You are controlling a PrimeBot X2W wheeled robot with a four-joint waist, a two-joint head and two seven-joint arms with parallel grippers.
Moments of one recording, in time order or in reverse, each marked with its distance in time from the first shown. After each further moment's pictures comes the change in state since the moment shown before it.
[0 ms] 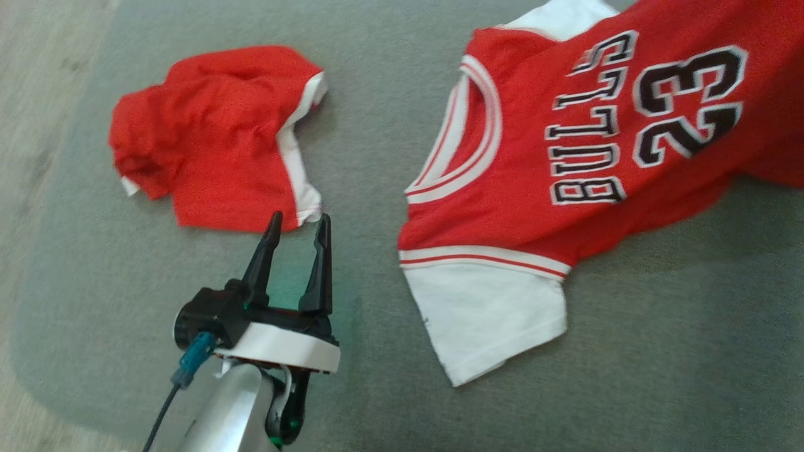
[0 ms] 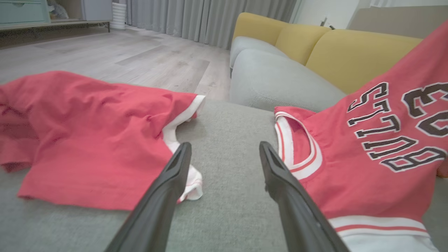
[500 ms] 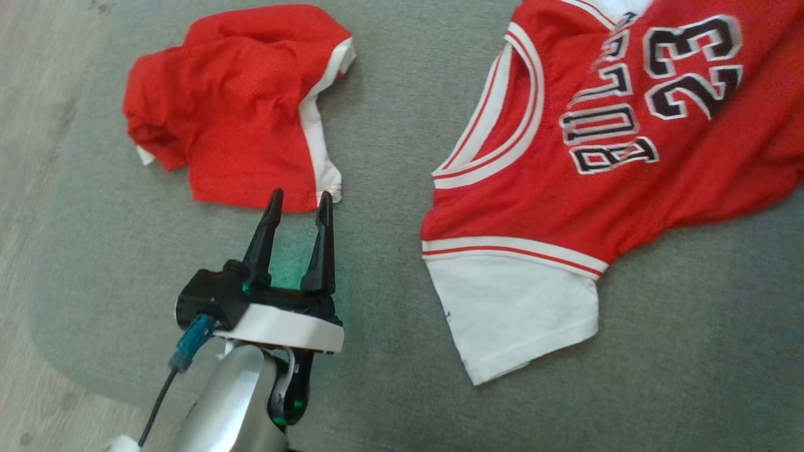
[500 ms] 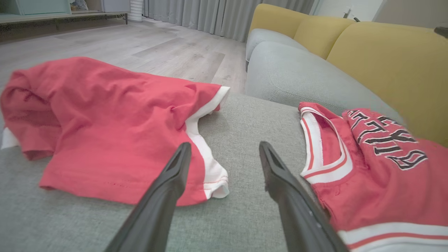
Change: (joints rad) left arm -0.045 -0.002 -0.020 -0.016 -0.037 0.015 0.000; right arm -0.334 -0.020 -0.002 0.478 -0.289 0.000 -0.041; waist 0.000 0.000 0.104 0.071
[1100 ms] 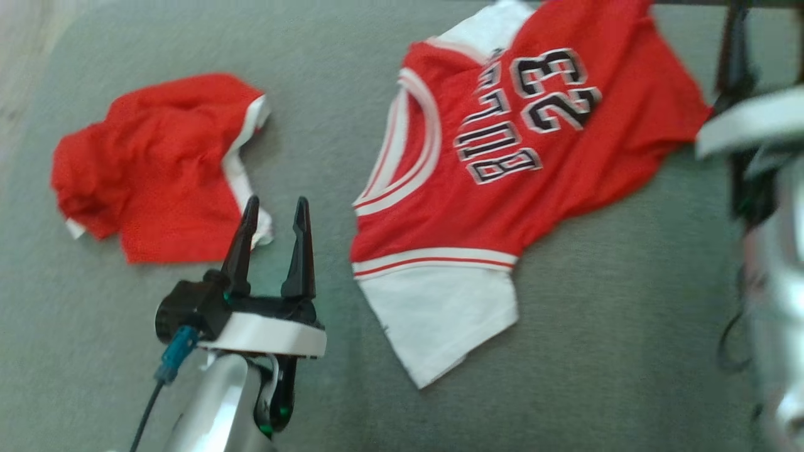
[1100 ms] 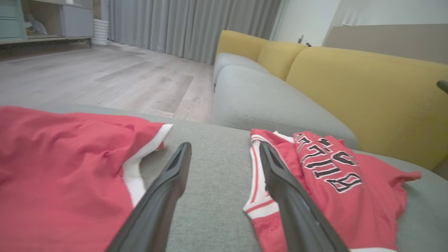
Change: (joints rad) left arm 0.029 -0.001 0.070 -0.013 0.044 0.003 0.000; right arm 0.468 0.173 0.024 -0.262 0.279 0.000 -0.212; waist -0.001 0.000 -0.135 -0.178
